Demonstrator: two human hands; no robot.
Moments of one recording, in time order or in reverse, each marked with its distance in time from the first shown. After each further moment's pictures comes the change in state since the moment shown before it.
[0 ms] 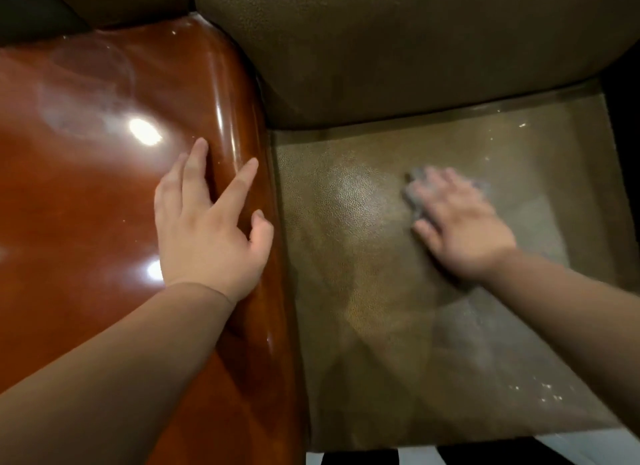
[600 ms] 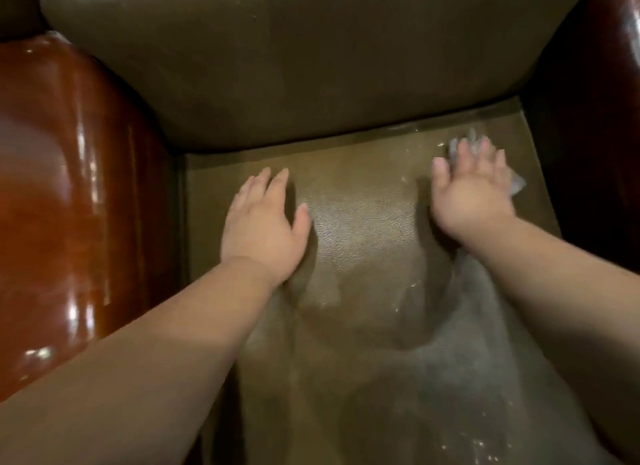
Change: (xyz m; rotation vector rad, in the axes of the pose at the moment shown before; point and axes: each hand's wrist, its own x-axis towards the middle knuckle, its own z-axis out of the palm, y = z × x) left_hand 0.039 0.162 0.096 -0.127 -0.292 -0.072; right_hand 0.026 0.114 -0.026 0.167 0.065 0.641
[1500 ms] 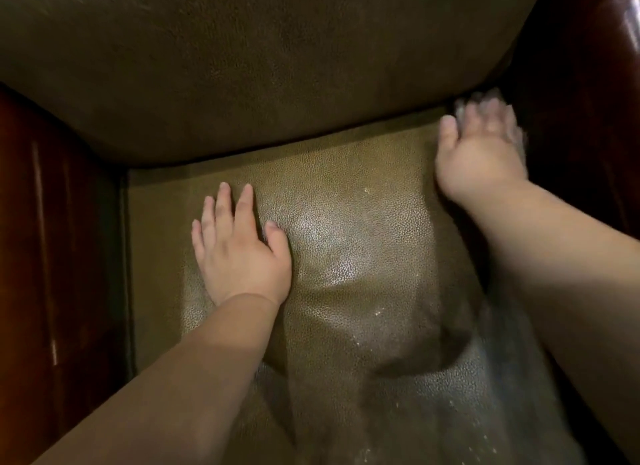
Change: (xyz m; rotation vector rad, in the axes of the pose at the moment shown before) left_hand 0.013 0.038 0.095 -0.026 0.342 -0.189; right_hand 0.083 0.047 -0.014 0.041 0.126 0.039
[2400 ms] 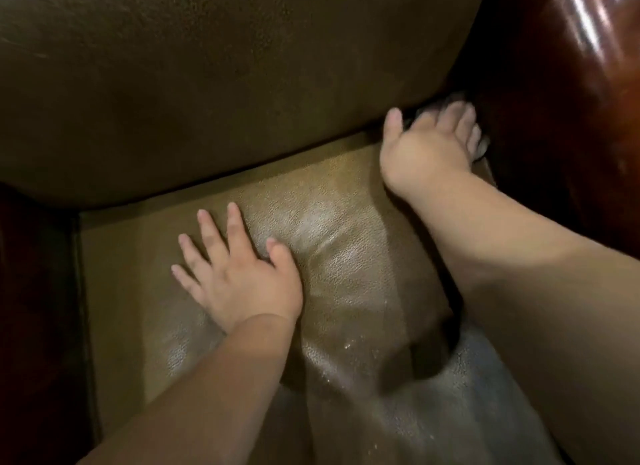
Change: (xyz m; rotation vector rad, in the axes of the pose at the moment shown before) left_hand -0.001 0.067 0.023 0.106 -0.055 -0.163; right_hand 0.029 -0.014 0.005 0.052 0.031 0.128
